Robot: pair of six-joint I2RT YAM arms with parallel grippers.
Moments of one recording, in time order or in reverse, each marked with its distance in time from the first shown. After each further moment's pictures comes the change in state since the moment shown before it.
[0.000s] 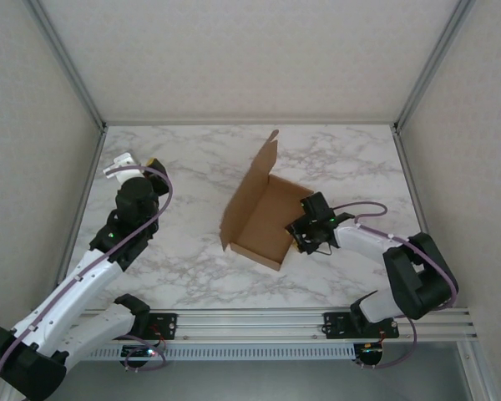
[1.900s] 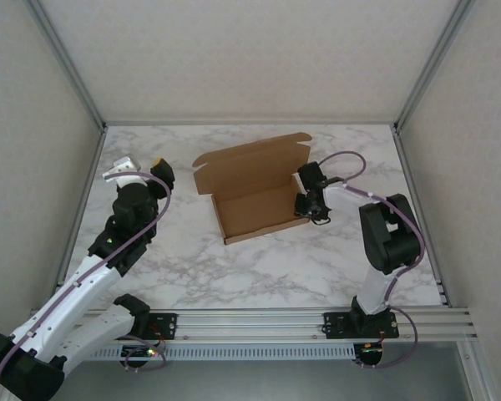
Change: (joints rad) left arm -0.003 -0.039 -0.043 0.041 0.052 -0.003; right arm -0.141 0.317 0.377 -0.219 0.238 -0.901
